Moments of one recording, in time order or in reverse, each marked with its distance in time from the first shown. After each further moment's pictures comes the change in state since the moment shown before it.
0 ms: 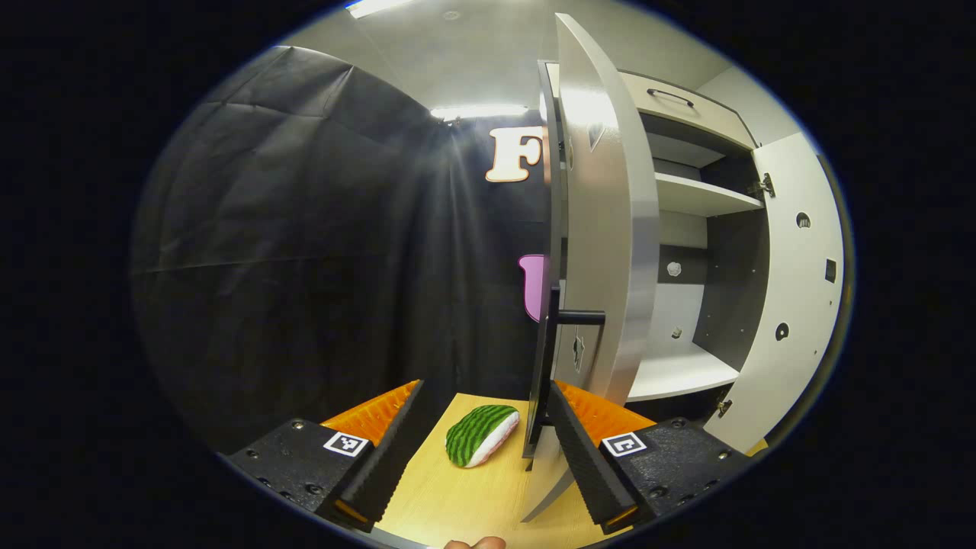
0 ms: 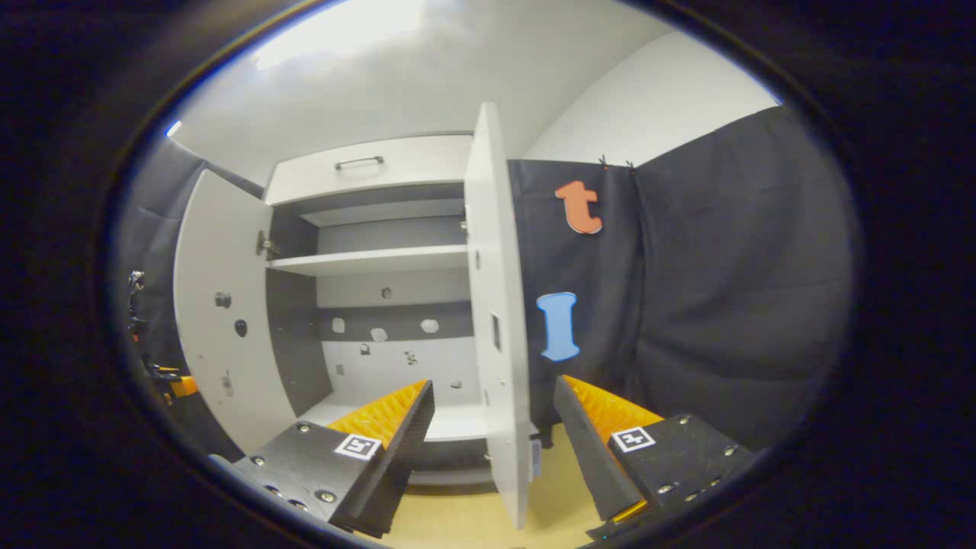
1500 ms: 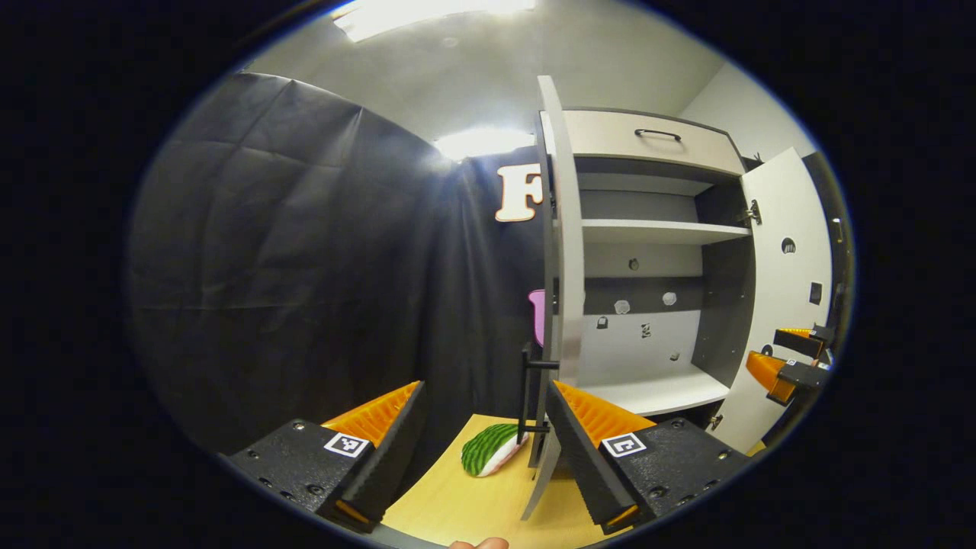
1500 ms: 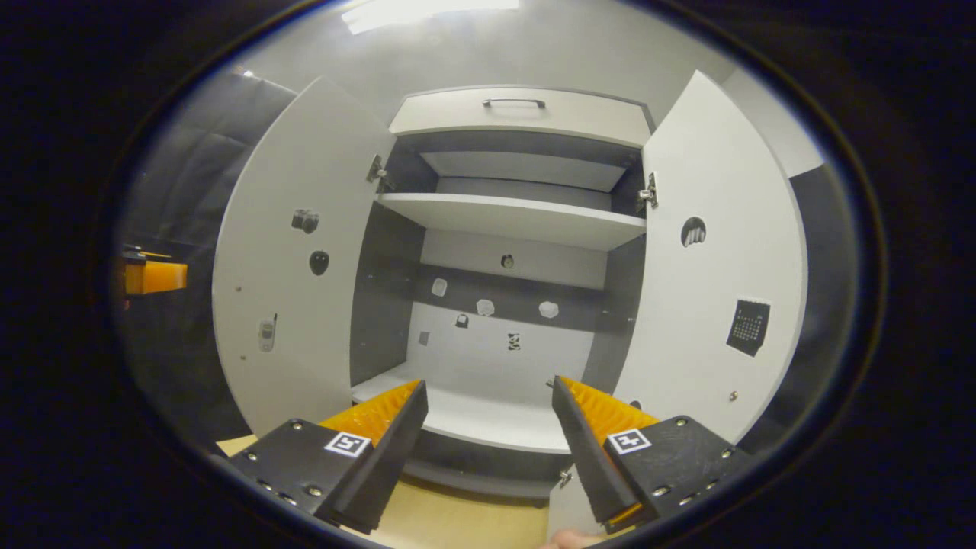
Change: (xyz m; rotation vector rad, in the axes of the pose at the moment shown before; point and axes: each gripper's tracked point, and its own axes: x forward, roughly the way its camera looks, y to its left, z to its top) left arm -0.075 -0.020 0.060 0.026 -0.122 0.047; right arm 0.072 0.141 -0.079 -0.206 0.082 0.338
